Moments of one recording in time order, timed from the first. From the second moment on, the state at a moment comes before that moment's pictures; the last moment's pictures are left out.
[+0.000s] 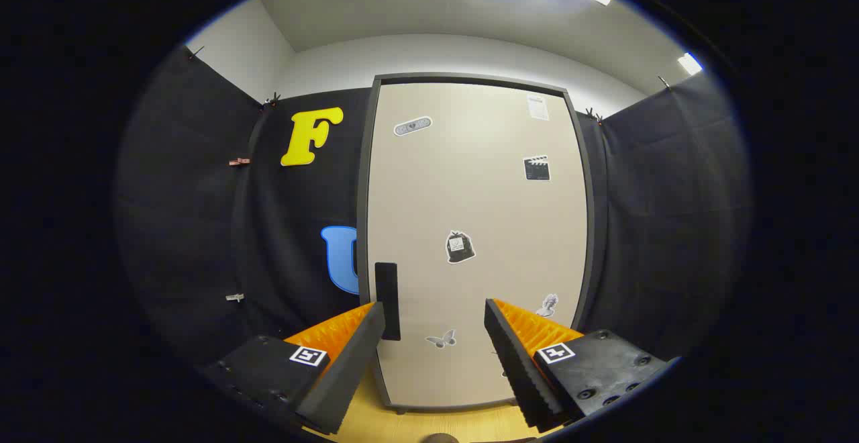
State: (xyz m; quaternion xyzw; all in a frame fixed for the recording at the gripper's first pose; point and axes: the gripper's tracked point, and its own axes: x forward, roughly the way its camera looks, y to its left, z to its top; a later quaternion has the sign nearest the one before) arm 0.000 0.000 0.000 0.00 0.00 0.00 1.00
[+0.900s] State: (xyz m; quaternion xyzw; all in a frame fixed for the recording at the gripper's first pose) arm 0.016 0.010 -0.011 0.00 0.02 0.00 1.00
